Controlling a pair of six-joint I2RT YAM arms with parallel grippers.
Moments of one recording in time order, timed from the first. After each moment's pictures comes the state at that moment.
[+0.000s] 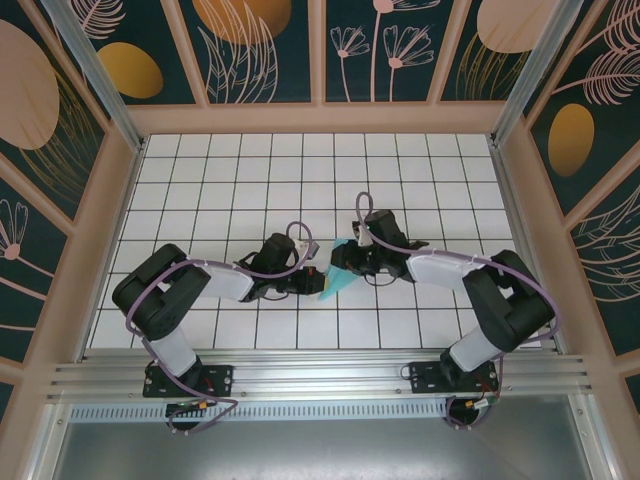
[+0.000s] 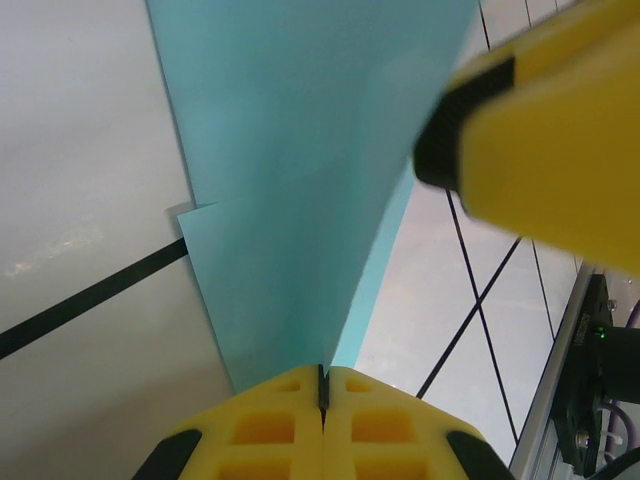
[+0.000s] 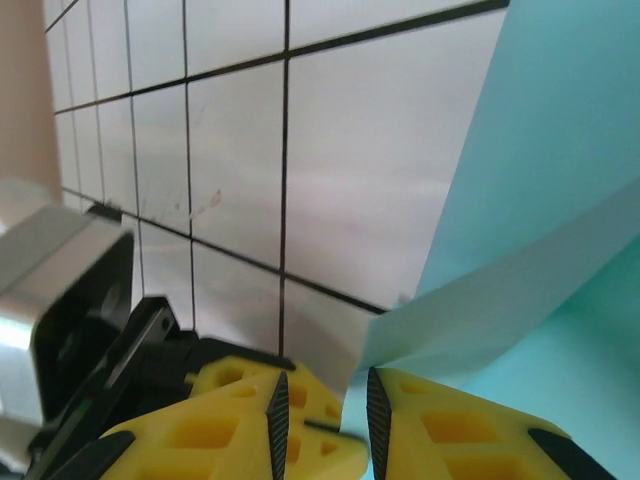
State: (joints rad) left arm -0.72 1.73 0.62 0.36 0.55 -0.67; right arm 0.60 1.56 0.73 0.02 -0.48 0.81
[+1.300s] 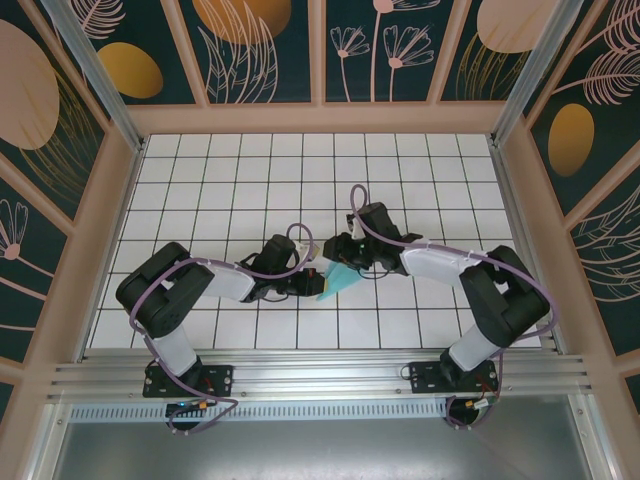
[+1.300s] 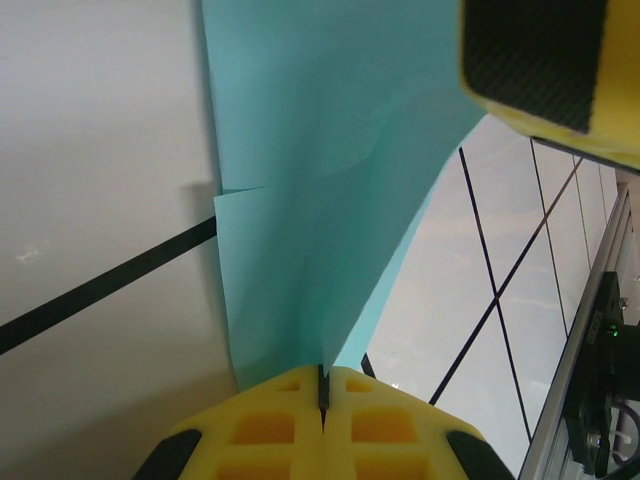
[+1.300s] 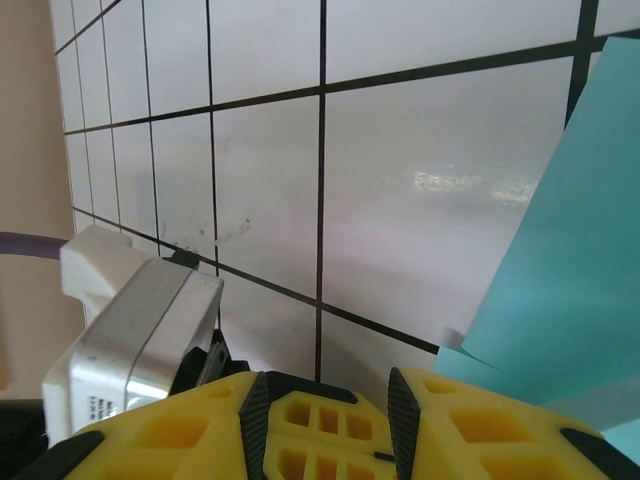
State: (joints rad) left arm -0.72 1.75 0.61 0.37 0.55 -0.68; right arm 0.63 1.57 0.80 -0.02 -0.46 0.85
